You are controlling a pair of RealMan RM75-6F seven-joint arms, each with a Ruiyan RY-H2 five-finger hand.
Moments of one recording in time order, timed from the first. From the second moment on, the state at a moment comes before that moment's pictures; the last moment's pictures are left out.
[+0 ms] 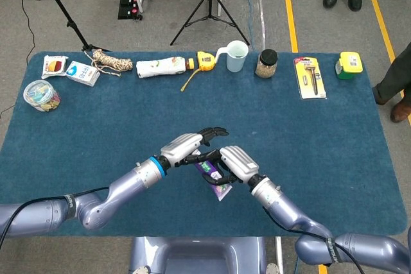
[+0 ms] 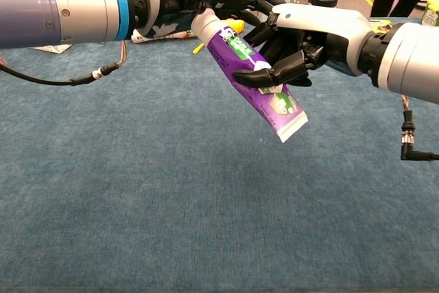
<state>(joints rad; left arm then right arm) -0.98 -1.43 -0.32 -1.72 1.08 0.65 -0.29 0.74 -1.45 0.21 -1.75 -1.29 0.90 0.22</state>
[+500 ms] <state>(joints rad) -0.99 -1.45 -0.31 -1.72 1.07 0.67 -0.28 0.75 -1.45 0.22 -1.75 -1.27 0.90 0.21</state>
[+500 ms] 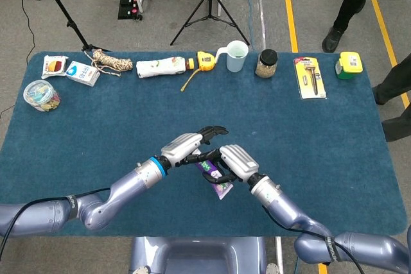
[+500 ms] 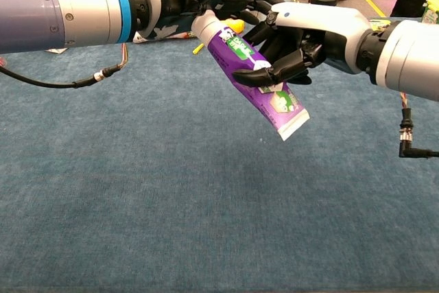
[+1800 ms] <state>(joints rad) -1.00 -1.43 -0.33 -1.71 1.04 0.67 -0.29 0.75 -1.44 0.23 -1.74 -1.21 0.89 0.21</state>
